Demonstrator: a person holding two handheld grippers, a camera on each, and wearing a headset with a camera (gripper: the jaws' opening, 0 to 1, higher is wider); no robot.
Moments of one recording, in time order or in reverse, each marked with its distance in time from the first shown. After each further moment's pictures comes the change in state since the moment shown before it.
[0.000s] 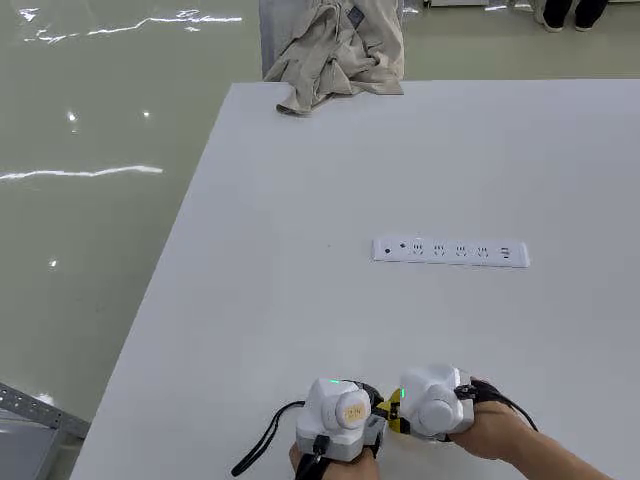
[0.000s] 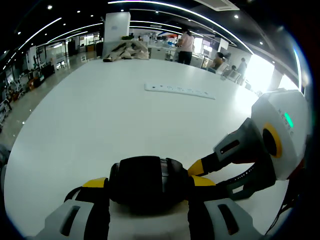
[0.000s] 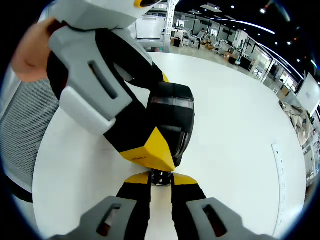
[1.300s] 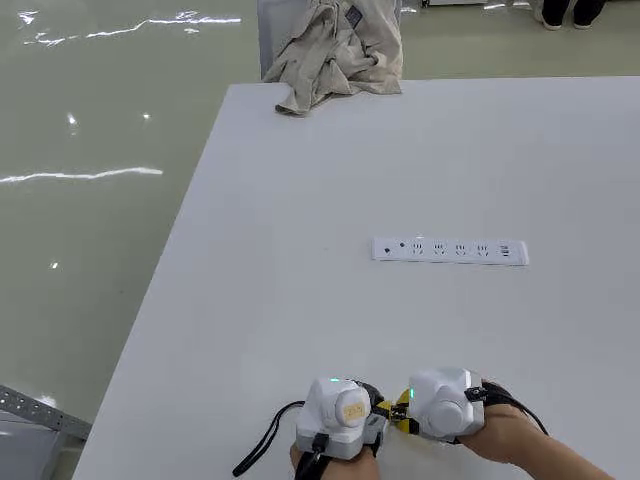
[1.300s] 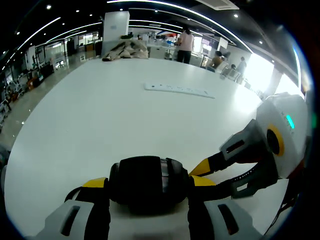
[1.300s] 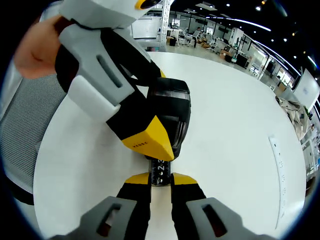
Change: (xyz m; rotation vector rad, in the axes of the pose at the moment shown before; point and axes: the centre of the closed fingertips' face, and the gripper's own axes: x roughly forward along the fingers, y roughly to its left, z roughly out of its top) left arm 0.001 0.000 -0.001 0.006 0.008 -0.005; right arm -0.005 0.000 -0.008 0.025 0.002 -0.020
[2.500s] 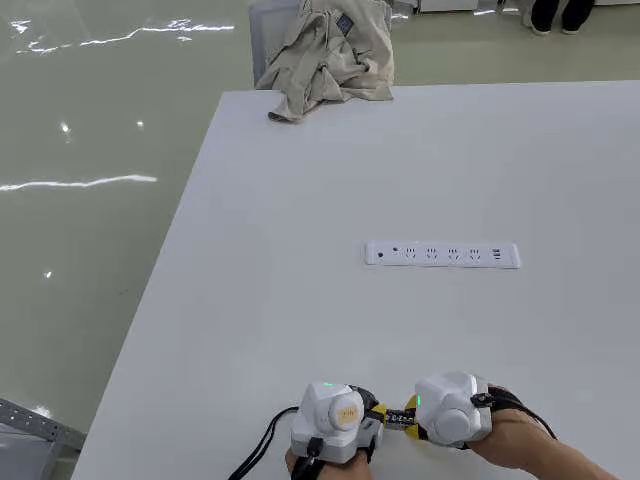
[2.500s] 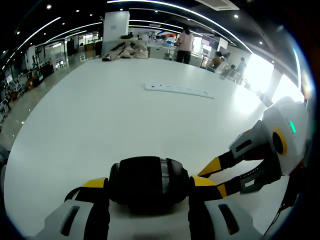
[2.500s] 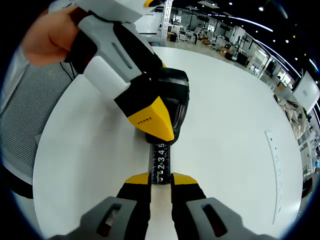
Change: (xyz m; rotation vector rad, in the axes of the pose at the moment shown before) left arm -0.001 0.000 0.001 -0.004 -0.001 -0.005; right arm -0.014 0.001 -0.020 -0.019 0.046 -0.015
